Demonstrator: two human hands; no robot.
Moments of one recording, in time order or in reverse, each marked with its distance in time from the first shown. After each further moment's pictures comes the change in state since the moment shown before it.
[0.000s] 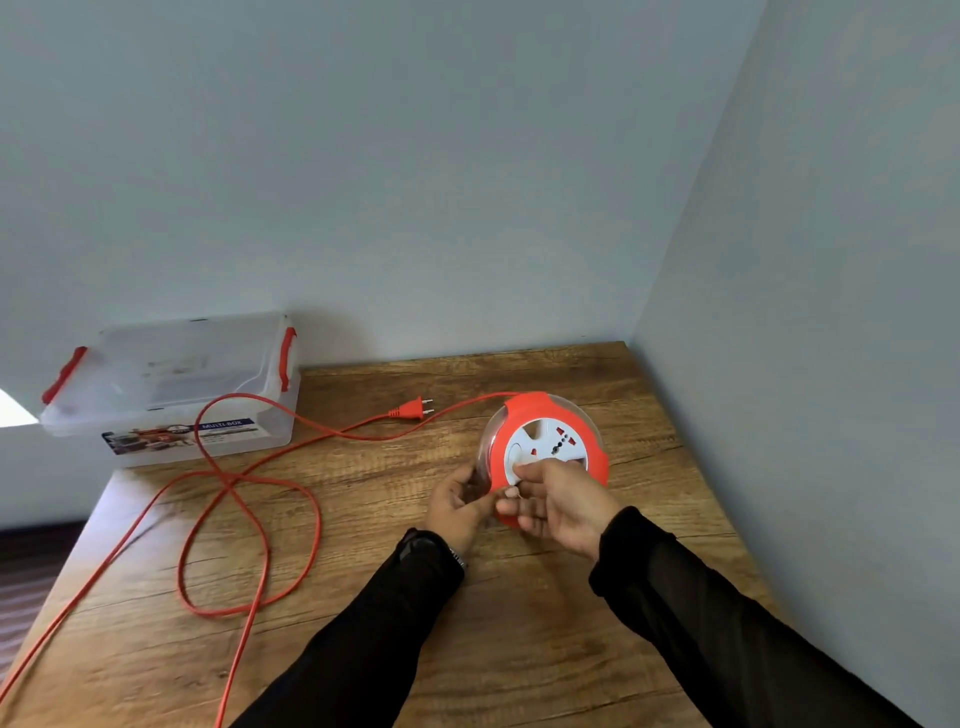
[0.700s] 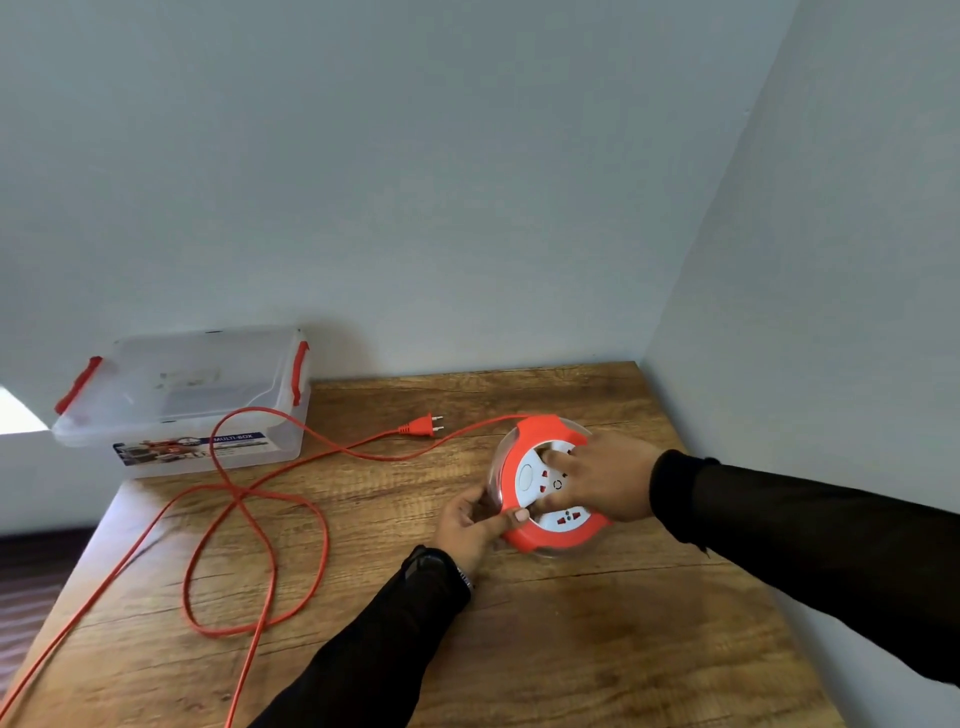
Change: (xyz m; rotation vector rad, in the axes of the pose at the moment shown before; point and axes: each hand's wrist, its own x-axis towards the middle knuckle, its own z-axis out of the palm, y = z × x) left_hand 0.003 0.002 -0.001 -0.061 -0.010 -0.123; right_hand 0.008 -0.067 -0.045 -2.542 -0.319 -0.910
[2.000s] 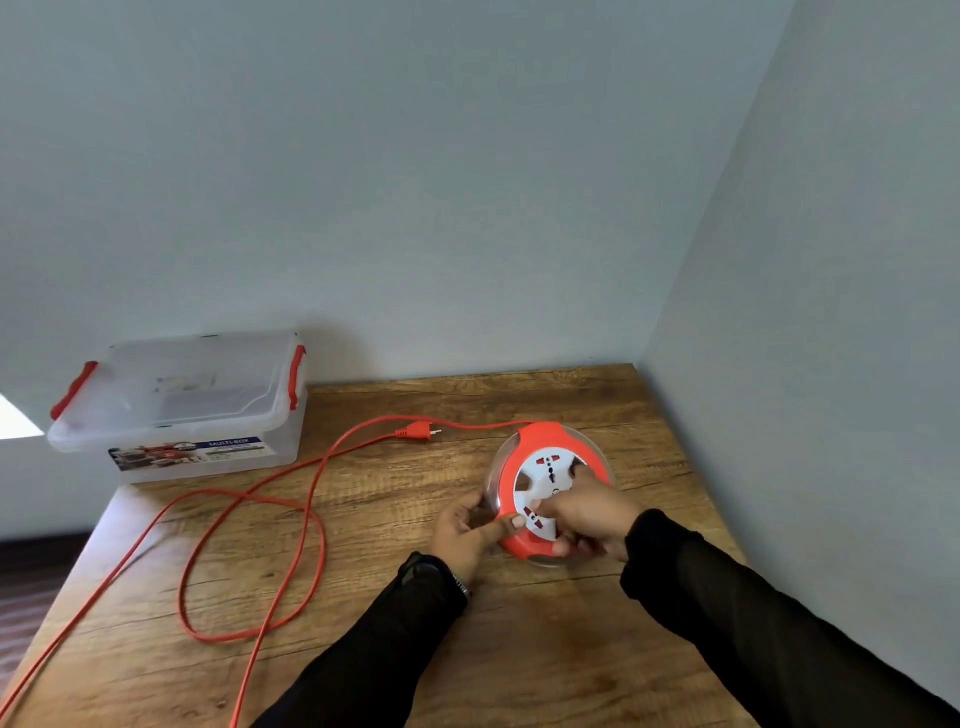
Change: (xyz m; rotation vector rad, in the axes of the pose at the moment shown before) left_hand 0.001 -0.004 -0.005 -0.018 -0.031 0.083; right_hand 0.020 -0.051 -0.001 1.894 0.136 0.924
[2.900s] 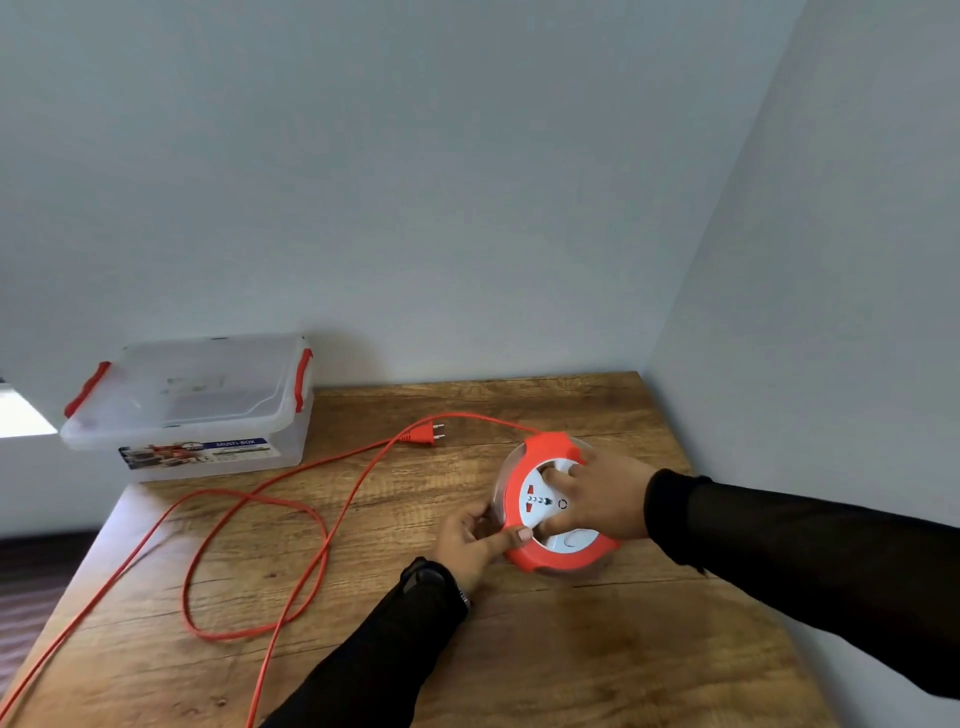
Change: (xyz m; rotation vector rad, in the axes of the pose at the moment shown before) left_hand -0.003 -0.001 0.003 0.054 -0.008 0.025; right_hand 0.009 -0.013 -0.045 -2.059 -0.100 -0.987
